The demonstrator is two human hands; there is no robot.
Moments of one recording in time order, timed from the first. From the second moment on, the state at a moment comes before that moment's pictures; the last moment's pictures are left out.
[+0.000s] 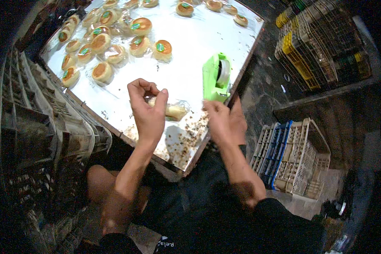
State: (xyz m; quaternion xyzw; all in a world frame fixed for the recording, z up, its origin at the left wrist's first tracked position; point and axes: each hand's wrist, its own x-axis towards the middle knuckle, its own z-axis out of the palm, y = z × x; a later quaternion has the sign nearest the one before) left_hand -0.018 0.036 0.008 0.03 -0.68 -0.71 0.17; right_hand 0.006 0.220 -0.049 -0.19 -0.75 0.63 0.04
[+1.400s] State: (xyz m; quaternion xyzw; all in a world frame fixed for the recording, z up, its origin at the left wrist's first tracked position) left_hand -0.067 -0.031 -0.006 0.19 -0.69 -0.69 0.11; right_hand -0.177 0.094 -0.106 -0.07 -0.85 0.51 0.10
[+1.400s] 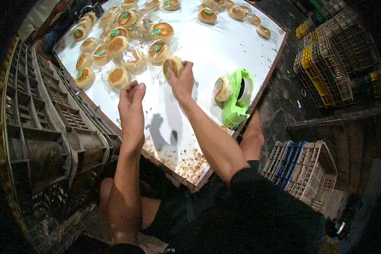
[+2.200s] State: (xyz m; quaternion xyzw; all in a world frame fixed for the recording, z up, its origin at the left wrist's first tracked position) left_hand 0.010 0.032 0.028 0.02 -0.61 -0.77 0.21; right_hand 0.015 0.174 0.044 0.06 -0.59 0.80 0.08
